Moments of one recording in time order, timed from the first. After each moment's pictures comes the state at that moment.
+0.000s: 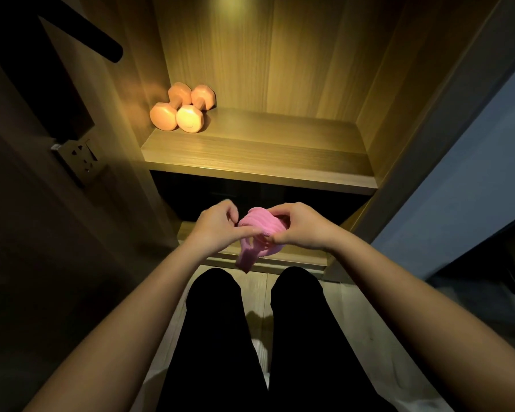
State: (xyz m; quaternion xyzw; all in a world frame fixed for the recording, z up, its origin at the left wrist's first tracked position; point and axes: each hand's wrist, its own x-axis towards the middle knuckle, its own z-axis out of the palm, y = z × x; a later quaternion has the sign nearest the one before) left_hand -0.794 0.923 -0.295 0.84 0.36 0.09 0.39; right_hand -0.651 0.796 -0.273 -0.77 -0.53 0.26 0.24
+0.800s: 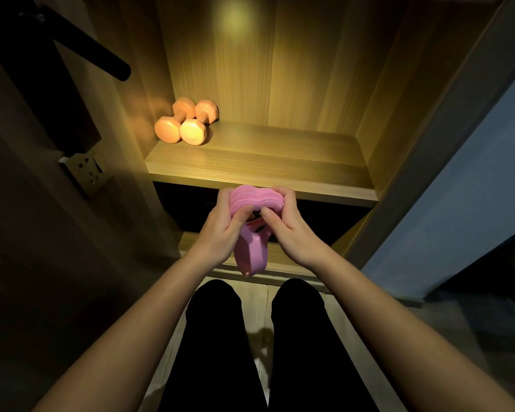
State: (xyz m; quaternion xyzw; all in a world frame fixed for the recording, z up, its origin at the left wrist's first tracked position) left_hand -0.798 0.913 -0.281 0.81 0.21 0.29 0.45; right_hand -0.675 0.799 -0.272 -0.67 -0.49 0.24 0.51
